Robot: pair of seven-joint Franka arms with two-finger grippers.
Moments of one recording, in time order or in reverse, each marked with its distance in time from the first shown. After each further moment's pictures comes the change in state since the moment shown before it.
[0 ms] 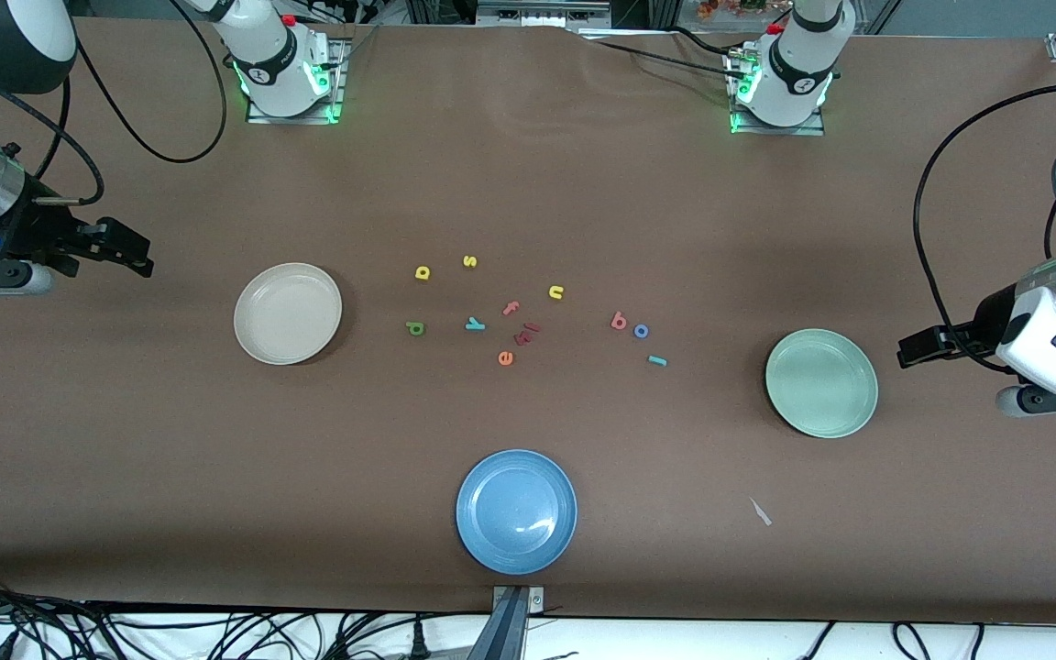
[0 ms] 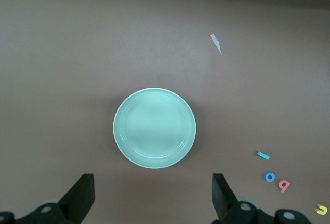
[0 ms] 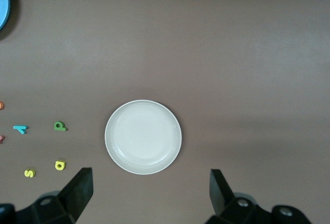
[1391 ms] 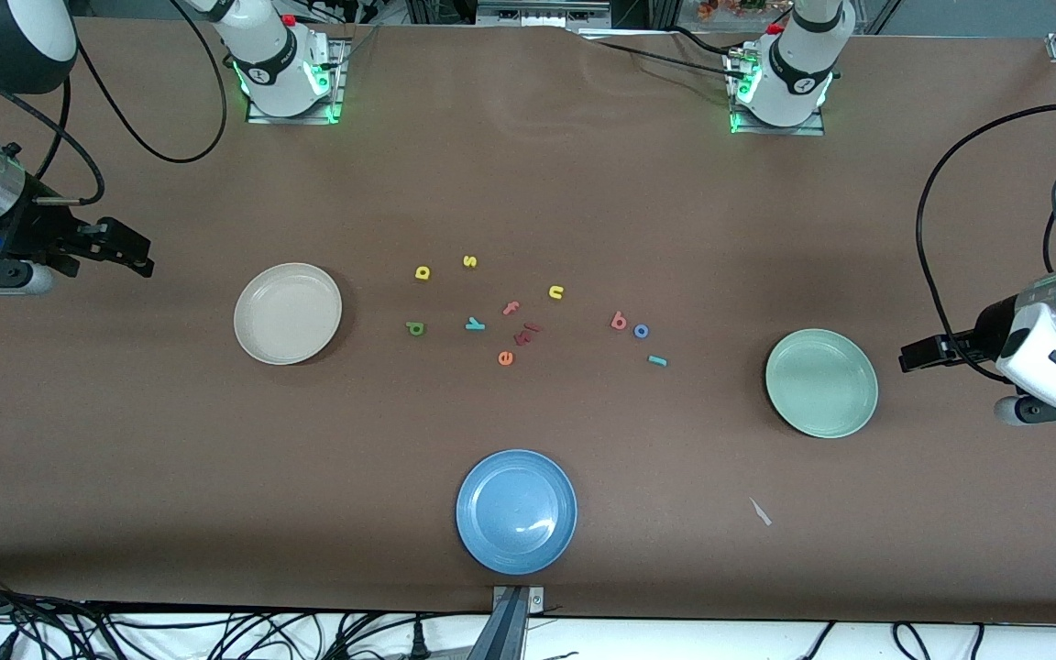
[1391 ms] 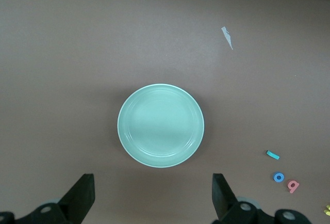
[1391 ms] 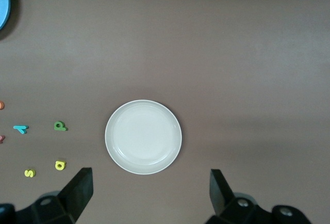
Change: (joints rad) left arm 0.021 0.027 -0.001 -0.005 0.000 0.000 0.009; right arm 0.000 0.000 0.000 0.000 0.000 0.000 0.000
